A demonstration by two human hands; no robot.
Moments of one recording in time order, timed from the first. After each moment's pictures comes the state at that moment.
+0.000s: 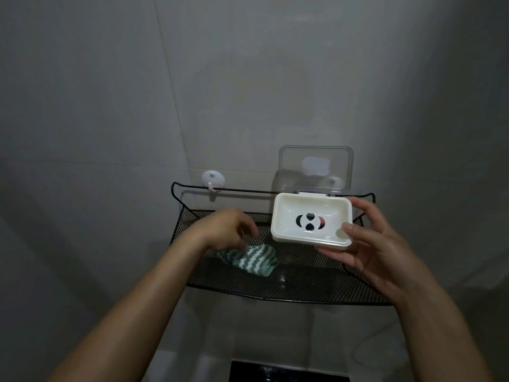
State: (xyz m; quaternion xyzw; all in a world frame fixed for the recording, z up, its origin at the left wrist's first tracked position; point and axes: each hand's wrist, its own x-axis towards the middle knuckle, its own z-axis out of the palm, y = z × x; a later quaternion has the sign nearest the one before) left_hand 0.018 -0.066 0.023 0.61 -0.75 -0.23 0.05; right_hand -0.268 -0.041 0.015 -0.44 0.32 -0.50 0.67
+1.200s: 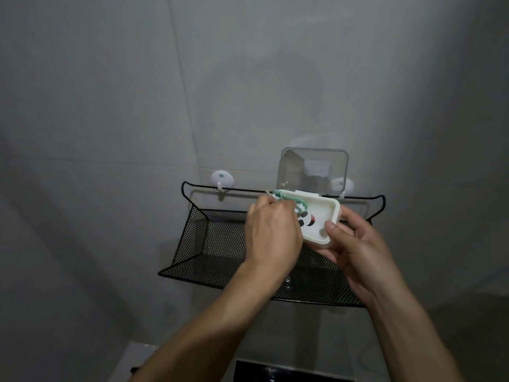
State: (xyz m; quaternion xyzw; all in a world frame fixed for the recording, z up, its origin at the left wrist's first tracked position) left_hand -0.081 -0.024 0.032 0.66 -0.66 0.08 0.37; right_hand -0.225 -0.043 0.000 -0.44 0.35 -0.55 0.62
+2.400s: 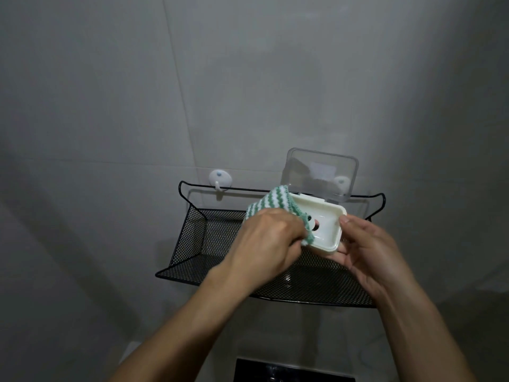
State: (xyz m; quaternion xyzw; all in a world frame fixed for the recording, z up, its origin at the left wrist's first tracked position) left_hand -0.047 -0.014 0.032 0.48 -0.84 0.02 0.26; right_hand -0.234 -0.044 0.010 -0.37 0.38 -0.53 0.66
